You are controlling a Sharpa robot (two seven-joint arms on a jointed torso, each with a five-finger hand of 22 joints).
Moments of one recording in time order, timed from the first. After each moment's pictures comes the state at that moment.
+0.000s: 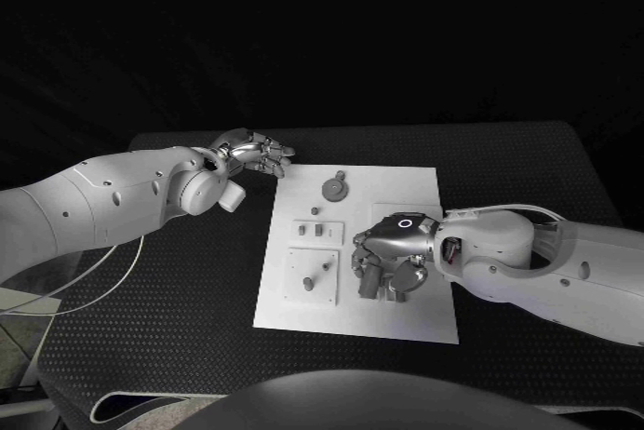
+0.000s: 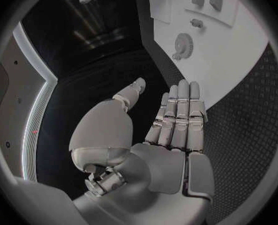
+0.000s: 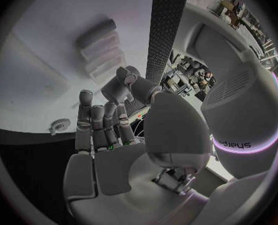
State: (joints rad) left arm 1.25 -0.76 -0.15 1.13 -0.30 -0.12 0.17; left_hand 1.03 -0.11 0.47 -0.14 0.05 0.78 0.20 0.24 0.54 1.09 0.16 0.07 0.23 0.97 0.09 0.49 0.63 0.02 0.97 -0.01 0.07 0.87; right arm 1.26 -0.76 -0.25 1.69 -1.74 0.00 0.07; right_hand 1.23 -0.16 0.72 -0.29 0.05 0.92 0.05 0.35 0.62 0.53 0.15 1.44 0.74 0.64 0.06 1.64 0.69 0.25 0.86 0.11 0.90 1.31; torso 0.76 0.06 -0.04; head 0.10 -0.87
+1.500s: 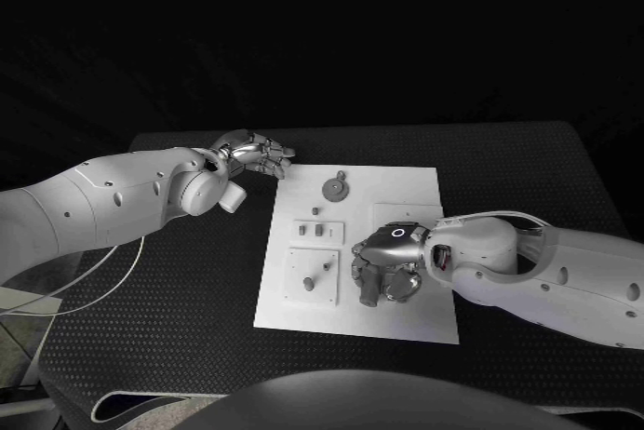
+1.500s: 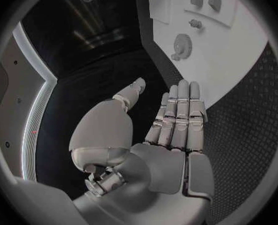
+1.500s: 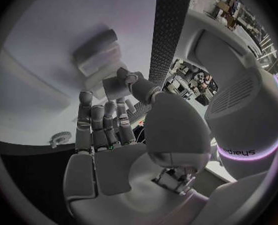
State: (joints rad) left arm 1.24 -0.76 -0.16 1.13 -0.30 -0.11 0.17; left_hand 1.03 -0.11 0.47 -0.13 0.05 0.78 0.20 0.24 0.54 1.09 0.16 0.07 0.23 0.97 0.09 0.49 0.64 0.02 0.96 -0.01 0.07 0.87; right arm 1.22 -0.71 -0.25 1.64 -1.78 0.04 0.07; right_hand 1.22 -0.16 0.72 -0.29 0.05 0.93 0.04 0.34 0.62 0.53 0.15 1.44 0.73 0.64 0.06 1.64 0.68 0.25 0.86 0.11 0.90 1.31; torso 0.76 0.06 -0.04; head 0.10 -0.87
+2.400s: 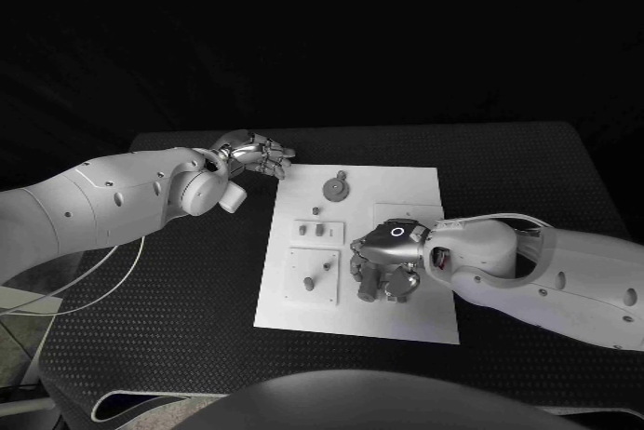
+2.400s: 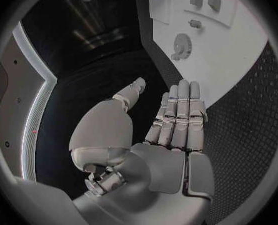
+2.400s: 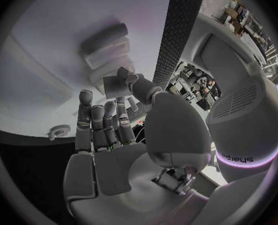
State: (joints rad) left arm 1.24 -0.76 -0.16 1.13 -0.30 -0.11 0.17; left_hand 1.03 -0.11 0.47 -0.13 0.05 0.78 0.20 0.24 0.54 1.09 0.16 0.07 0.23 0.97 0.09 0.48 0.64 0.02 0.97 -0.01 0.07 0.87; right arm 1.22 -0.71 -0.25 1.63 -1.84 -0.01 0.06; right_hand 1.22 -0.16 0.72 -0.30 0.05 0.93 0.04 0.35 0.62 0.53 0.15 1.44 0.73 0.64 0.06 1.64 0.68 0.25 0.86 0.11 0.90 1.31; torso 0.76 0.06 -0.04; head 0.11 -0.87
